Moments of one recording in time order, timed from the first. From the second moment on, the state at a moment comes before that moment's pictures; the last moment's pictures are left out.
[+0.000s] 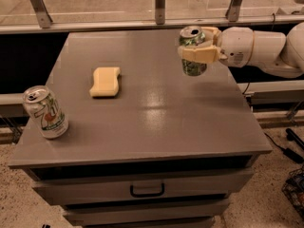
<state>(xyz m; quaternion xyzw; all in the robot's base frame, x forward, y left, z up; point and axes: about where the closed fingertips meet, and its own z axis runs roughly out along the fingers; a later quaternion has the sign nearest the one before) 0.622 -0.102 0.966 -0.48 0.54 0.37 0.59</state>
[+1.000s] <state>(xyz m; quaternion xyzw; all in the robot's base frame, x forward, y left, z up) 0.625 -0.115 0.935 -0.47 0.51 0.44 0.57</state>
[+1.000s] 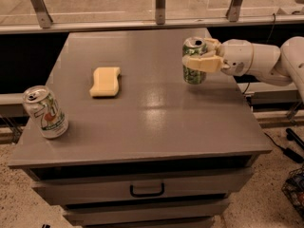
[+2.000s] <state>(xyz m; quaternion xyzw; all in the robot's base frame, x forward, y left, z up) 0.628 -0.131 0.907 -0.45 0.52 0.45 0.57</state>
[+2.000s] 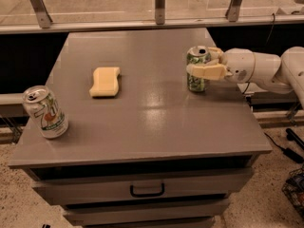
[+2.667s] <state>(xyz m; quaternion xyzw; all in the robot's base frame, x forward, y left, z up) 0.627 -0.134 0.904 -0.46 0.52 0.45 0.56</state>
